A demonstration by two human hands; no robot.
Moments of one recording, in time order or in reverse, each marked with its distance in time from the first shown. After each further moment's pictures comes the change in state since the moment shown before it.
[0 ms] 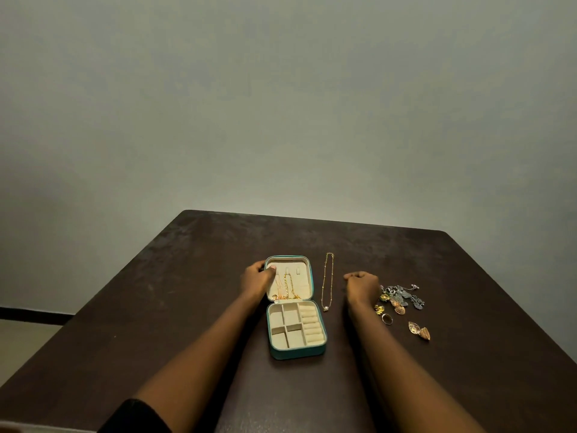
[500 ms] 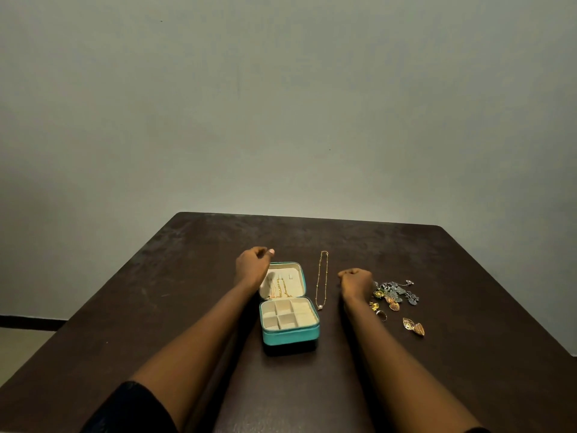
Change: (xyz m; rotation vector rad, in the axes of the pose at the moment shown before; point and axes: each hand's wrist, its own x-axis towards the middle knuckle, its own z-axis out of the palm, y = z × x) left_hand 0.000 0.034 0.002 0.373 0.092 0.203; right_hand 0.016 0.006 0.003 -0.005 -0.027 0.024
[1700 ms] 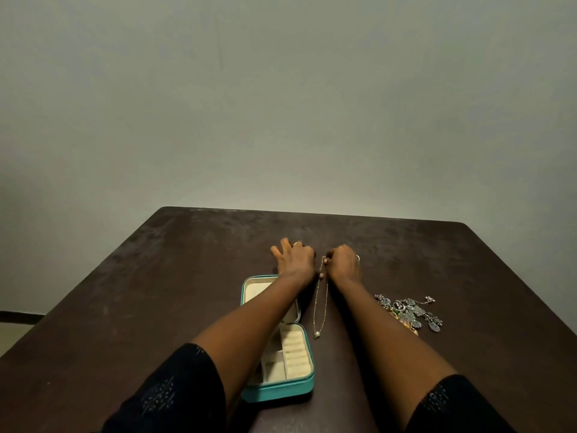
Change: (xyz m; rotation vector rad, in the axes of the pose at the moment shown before) left_hand 0.058 0.045 0.109 0.810 -0.235 0.239; right_hand 0.097 -0.013 0.058 -0.706 -0.161 -0.452
